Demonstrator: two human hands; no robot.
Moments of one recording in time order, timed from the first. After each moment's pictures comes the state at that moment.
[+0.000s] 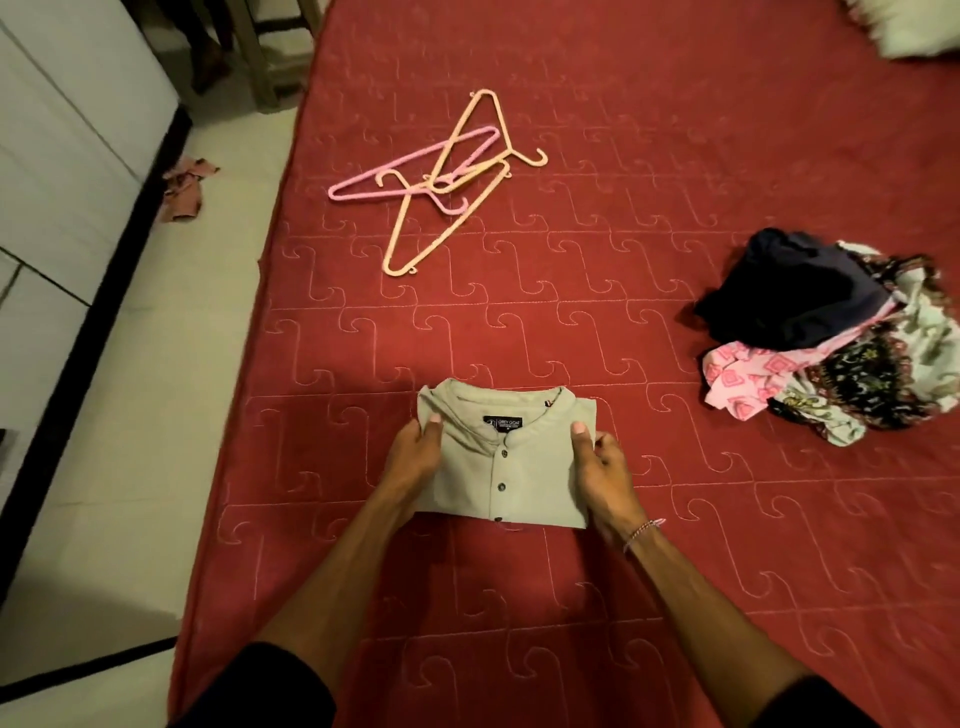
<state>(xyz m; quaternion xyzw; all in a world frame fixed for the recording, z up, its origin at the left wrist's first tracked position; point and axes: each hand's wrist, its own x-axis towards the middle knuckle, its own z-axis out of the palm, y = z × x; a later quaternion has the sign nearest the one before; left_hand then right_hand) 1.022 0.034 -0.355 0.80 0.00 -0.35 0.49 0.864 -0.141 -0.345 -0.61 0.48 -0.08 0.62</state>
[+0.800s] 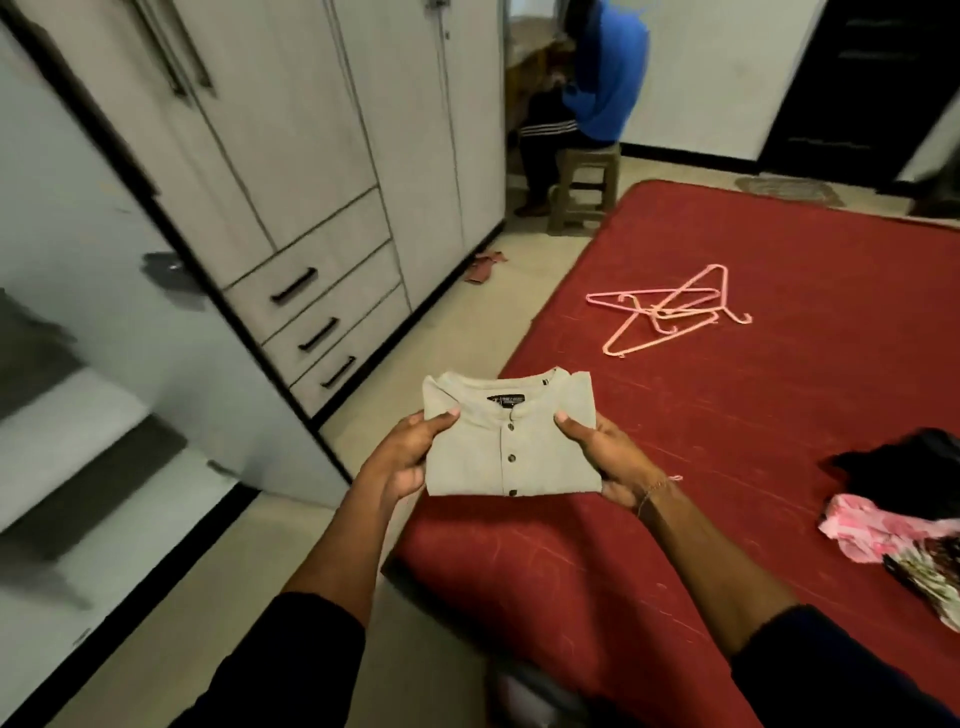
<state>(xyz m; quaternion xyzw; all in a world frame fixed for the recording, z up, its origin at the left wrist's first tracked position) 0.870 0.297 -0.062 0.57 0.17 -0.27 0.76 0.844 0.037 -0.081 -0.55 0.15 0.18 0.80</state>
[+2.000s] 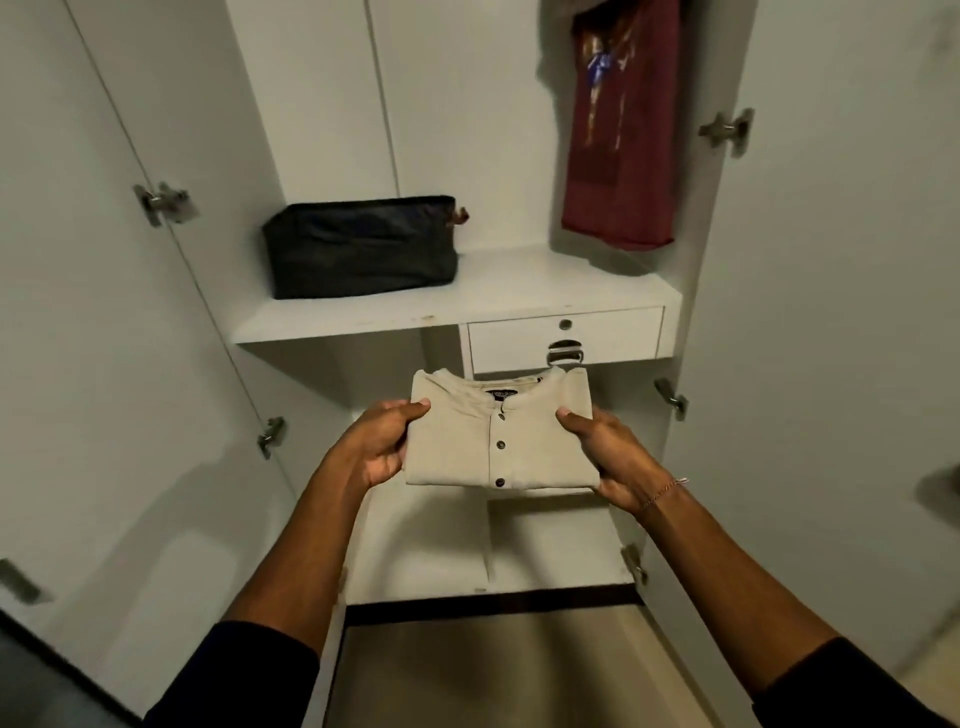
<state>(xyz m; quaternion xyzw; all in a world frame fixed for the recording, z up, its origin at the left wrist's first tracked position) 0.593 1.002 0.129 0.53 0.39 0.25 0.70 0.807 0.839 0.092 -0.53 -0.23 0.46 0.68</state>
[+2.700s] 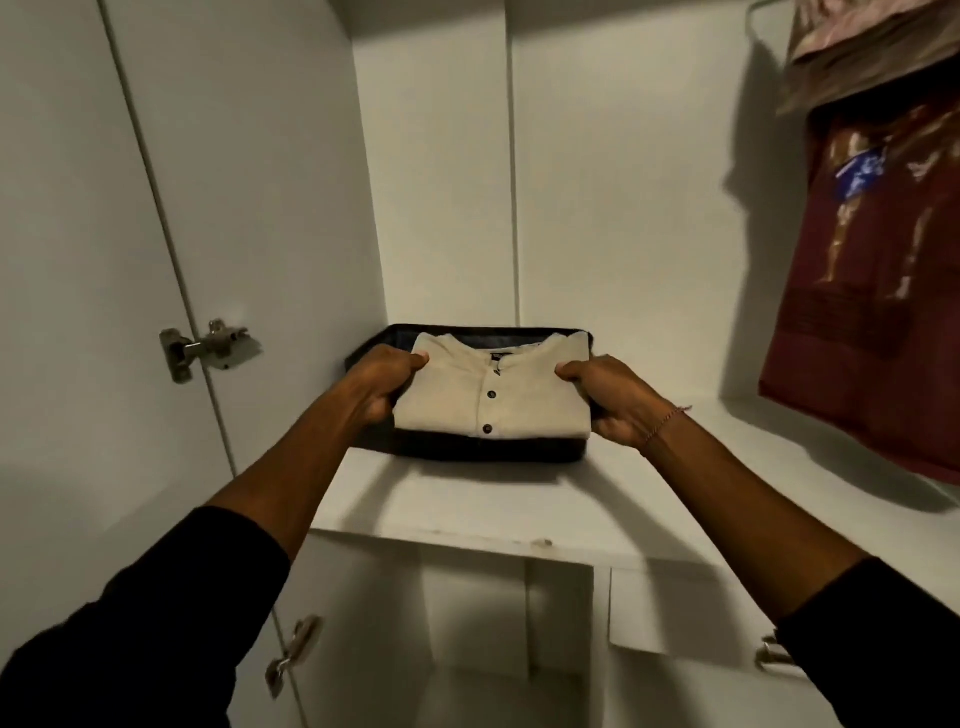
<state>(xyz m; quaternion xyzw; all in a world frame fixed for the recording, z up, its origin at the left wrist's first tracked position) 0.680 1.412 0.305 0.60 0.48 0.40 0.50 0.912 1.297 0.282 -0.52 -0.38 0.44 0.62</state>
